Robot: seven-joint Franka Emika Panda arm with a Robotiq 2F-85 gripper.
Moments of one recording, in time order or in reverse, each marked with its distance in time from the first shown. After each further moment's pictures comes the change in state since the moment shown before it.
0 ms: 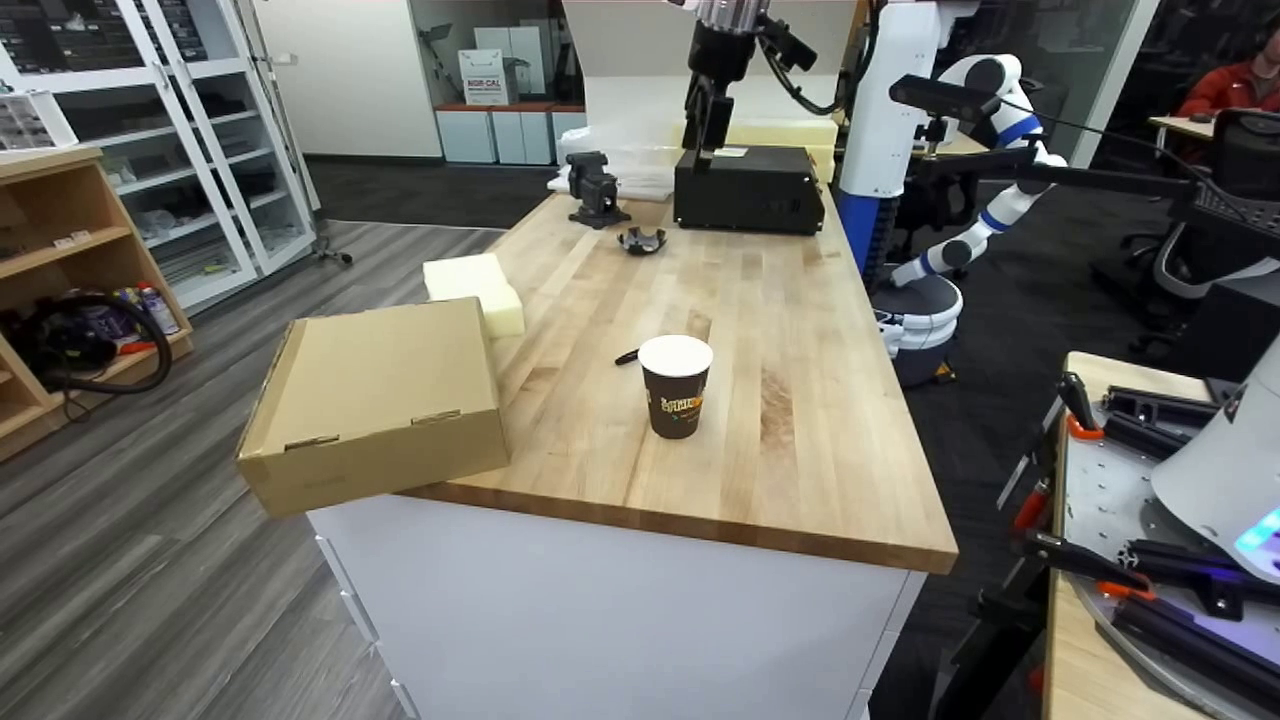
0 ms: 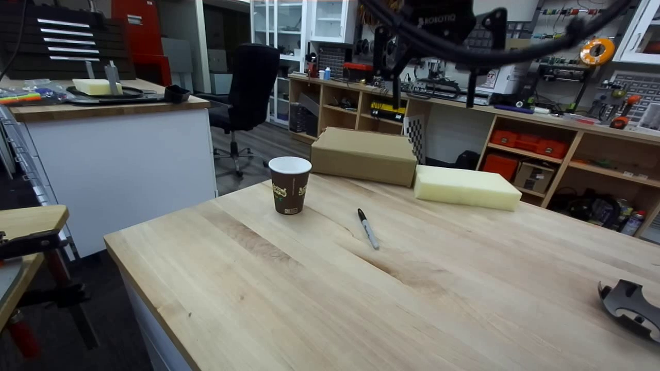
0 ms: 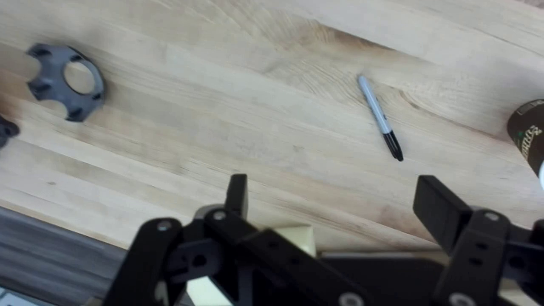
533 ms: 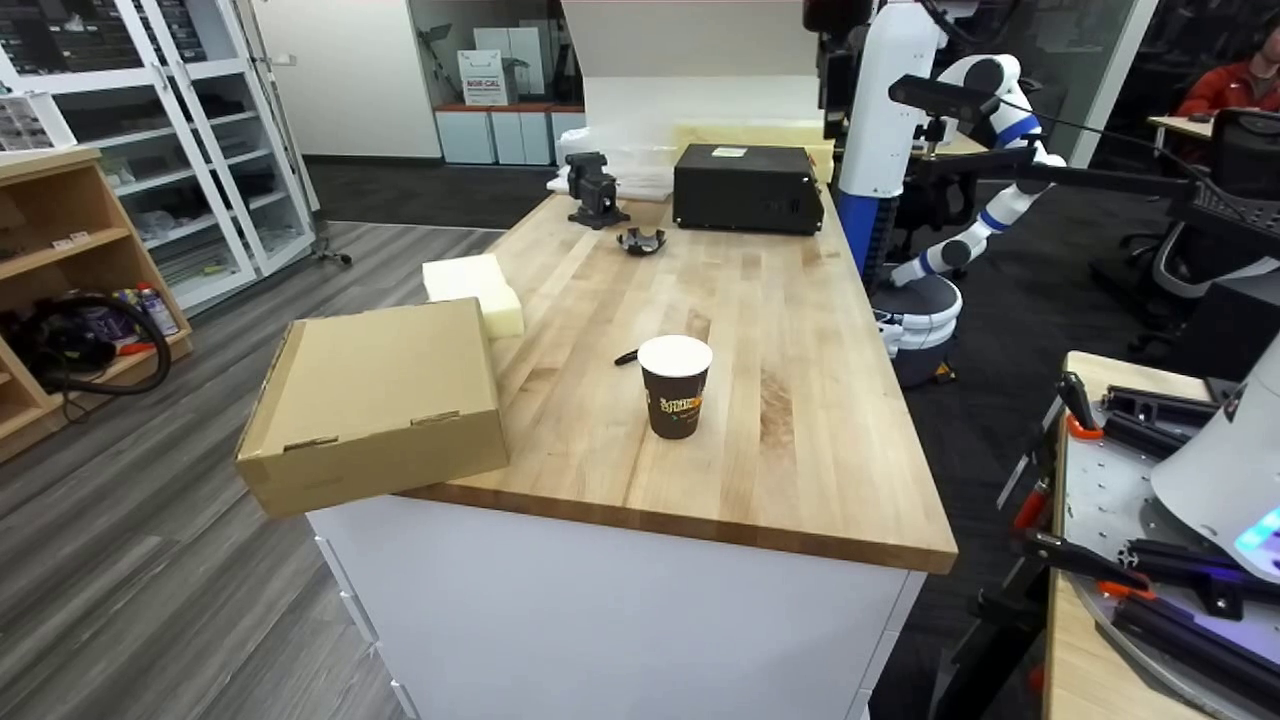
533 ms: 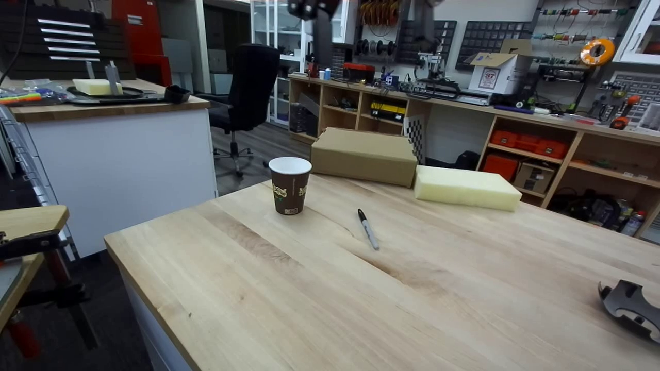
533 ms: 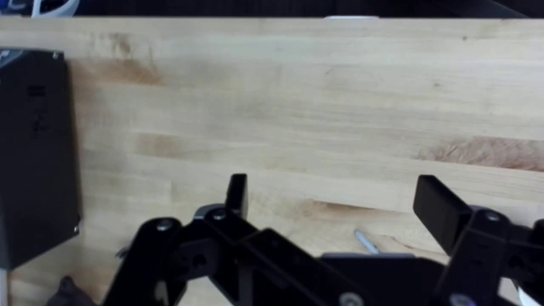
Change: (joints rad) arm 0.019 -0.338 -0.054 -0.236 -0.365 -0.331 0.414
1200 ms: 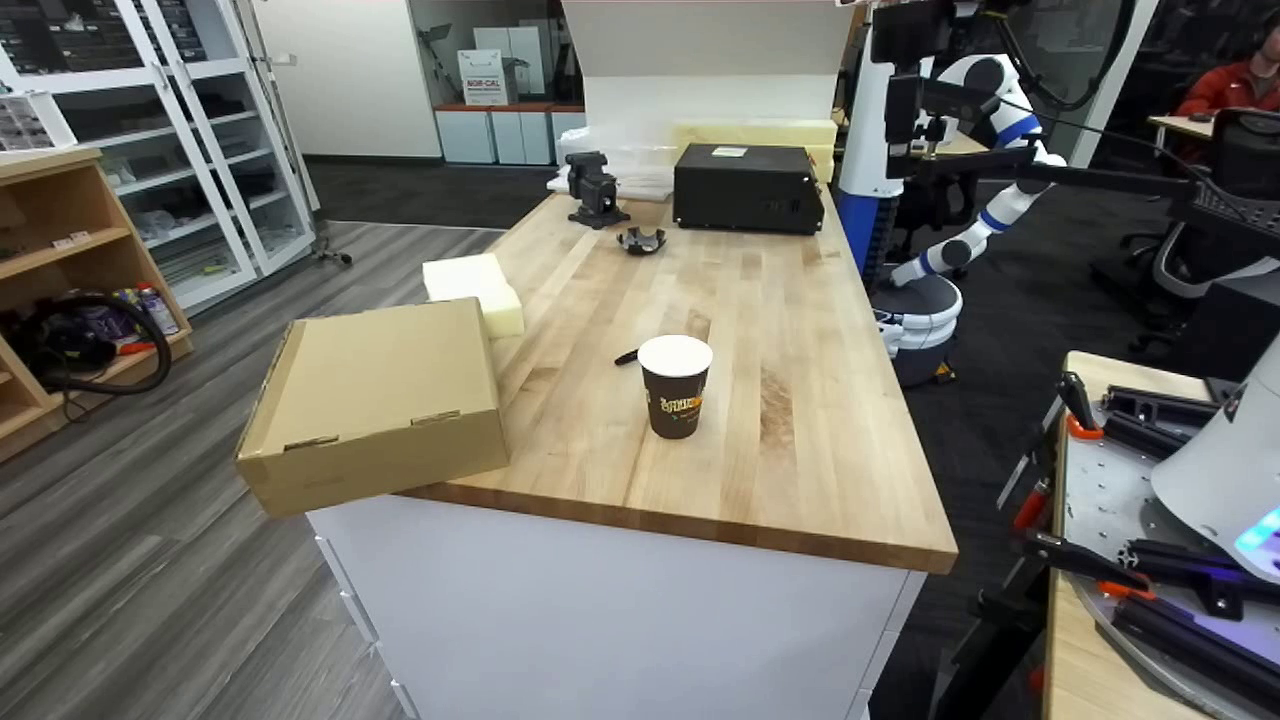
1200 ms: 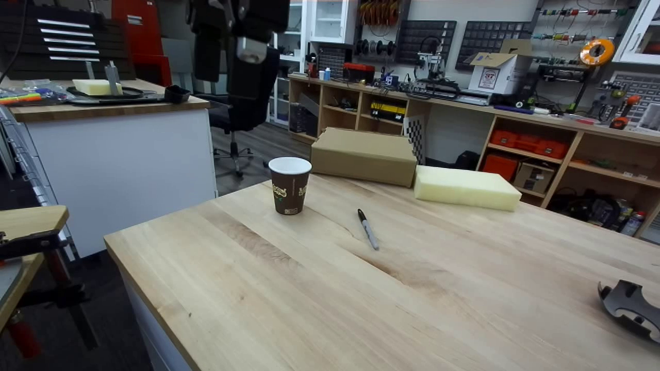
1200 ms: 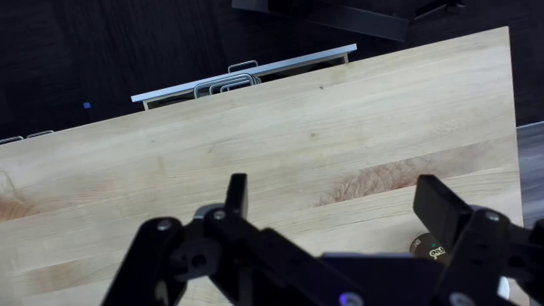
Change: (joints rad) arm -0.004 -0.206 -0.025 -0.259 0.241 -0.103 0.131
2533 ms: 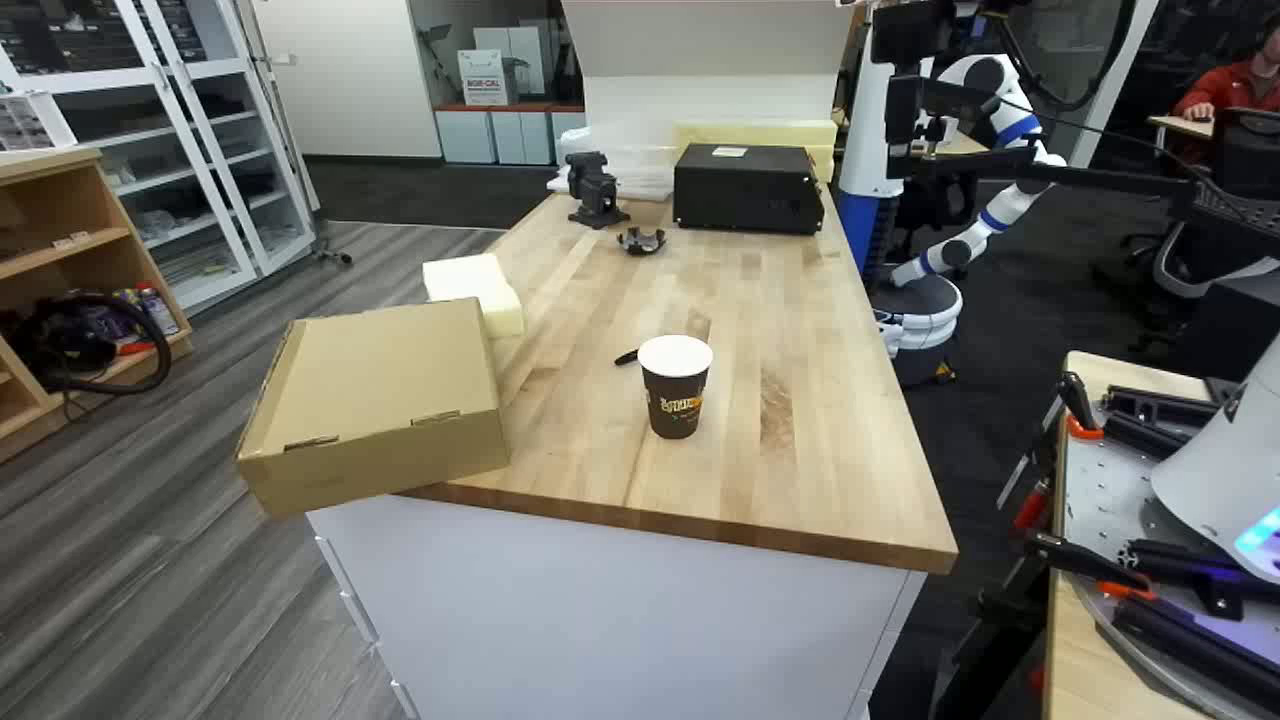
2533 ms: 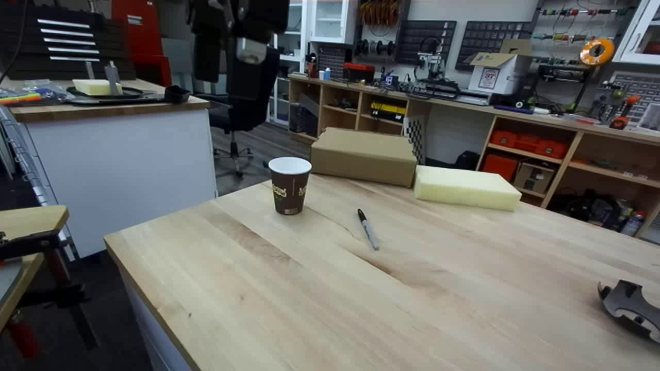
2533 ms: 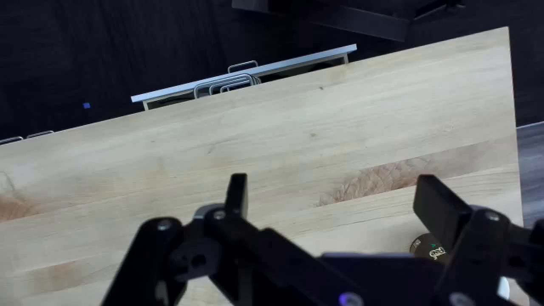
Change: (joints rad) arm 0.000 0.000 0.000 0.000 0.000 0.000 0.000
